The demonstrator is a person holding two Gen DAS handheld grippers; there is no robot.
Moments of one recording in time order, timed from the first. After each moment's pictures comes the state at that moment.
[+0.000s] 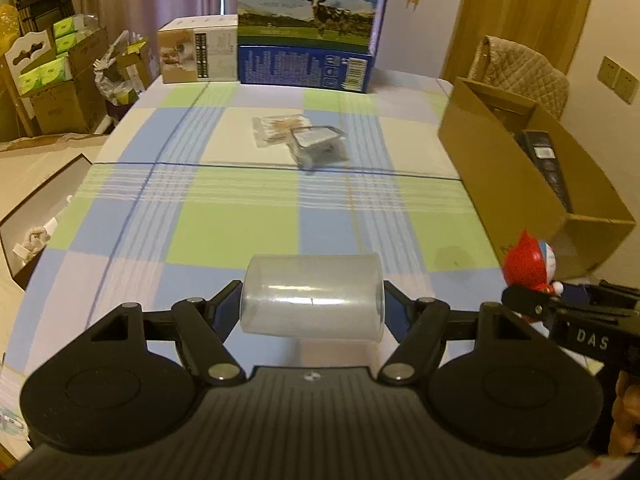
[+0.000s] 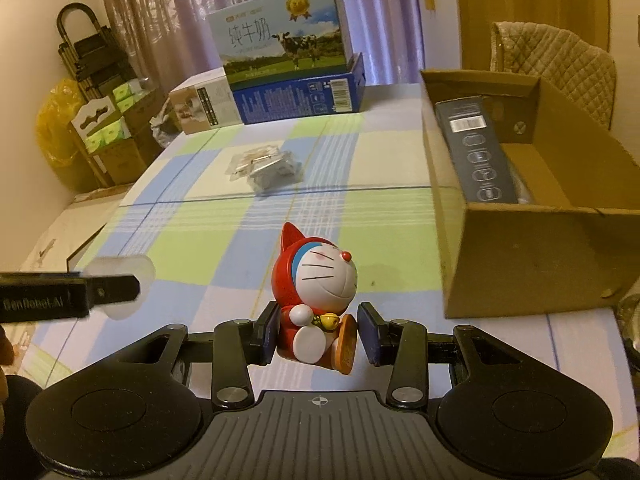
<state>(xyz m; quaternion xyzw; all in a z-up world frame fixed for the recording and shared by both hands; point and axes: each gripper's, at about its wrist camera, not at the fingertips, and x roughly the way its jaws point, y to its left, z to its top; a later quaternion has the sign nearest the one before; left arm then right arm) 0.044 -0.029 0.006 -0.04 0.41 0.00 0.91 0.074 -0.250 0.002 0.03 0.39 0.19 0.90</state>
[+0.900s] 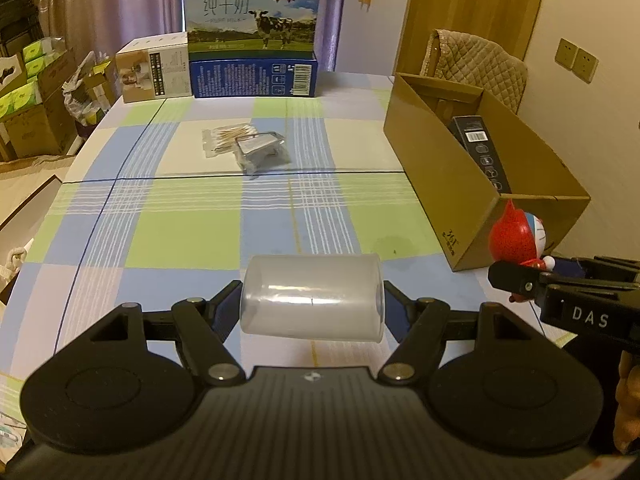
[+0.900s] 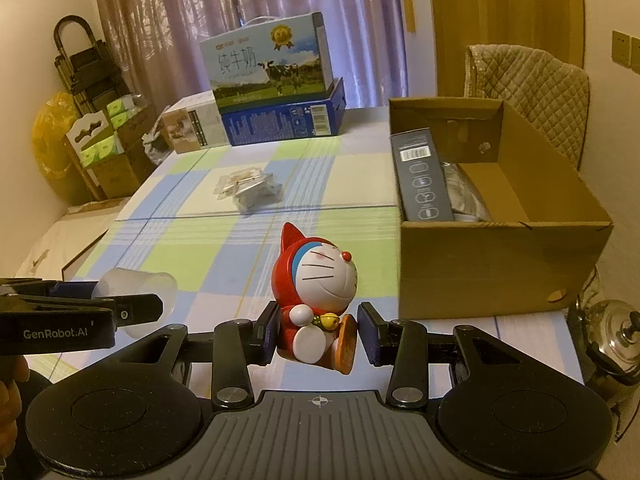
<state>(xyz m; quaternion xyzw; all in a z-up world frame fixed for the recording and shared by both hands) 0.024 -0.078 0.022 -0.02 0.40 -0.05 0.92 0.044 -0.286 0.032 0.02 0.37 0.17 0.91</state>
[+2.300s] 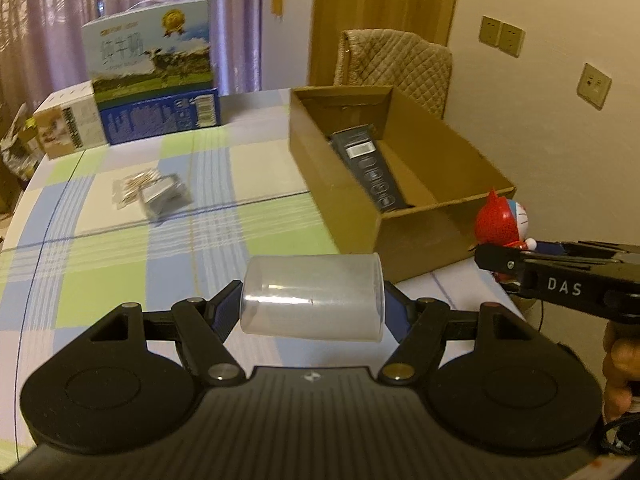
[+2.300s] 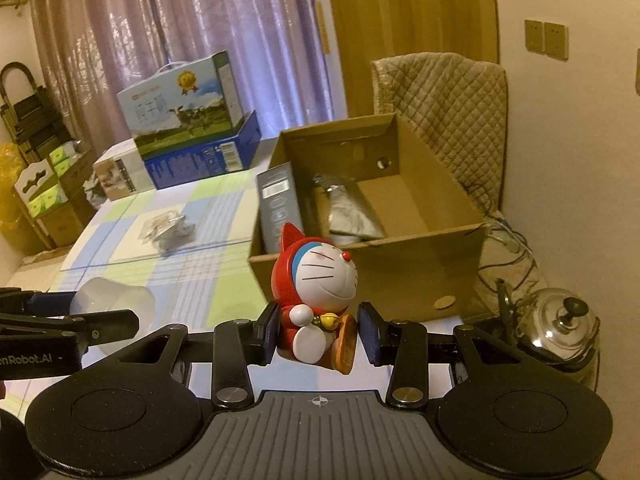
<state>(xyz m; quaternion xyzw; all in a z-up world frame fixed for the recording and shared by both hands) 0.041 -0.172 0.045 0.03 0.38 -0.14 0.92 0.044 -0.381 0.056 0.06 0.34 0.08 0.93</state>
